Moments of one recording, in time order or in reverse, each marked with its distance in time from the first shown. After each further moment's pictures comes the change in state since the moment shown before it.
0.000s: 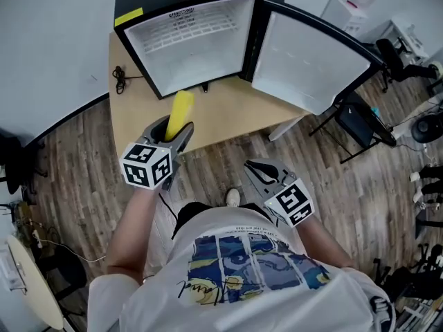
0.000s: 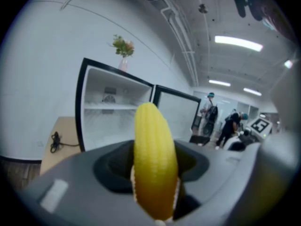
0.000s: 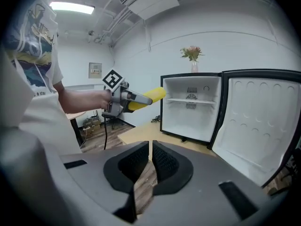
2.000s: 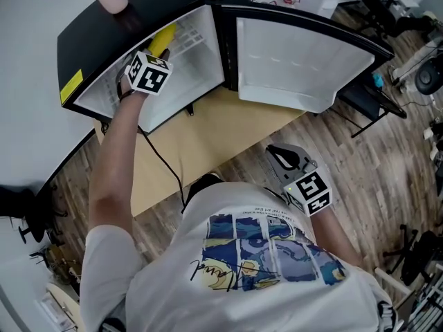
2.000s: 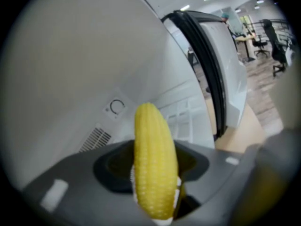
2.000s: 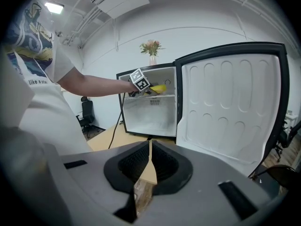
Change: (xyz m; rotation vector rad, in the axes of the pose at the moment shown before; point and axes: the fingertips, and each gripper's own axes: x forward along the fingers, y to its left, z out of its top) left arm 0.306 0.165 0.158 0.874 0.277 0.240; right arm 0.020 -0.166 -0.017 0.203 0.004 -0.261
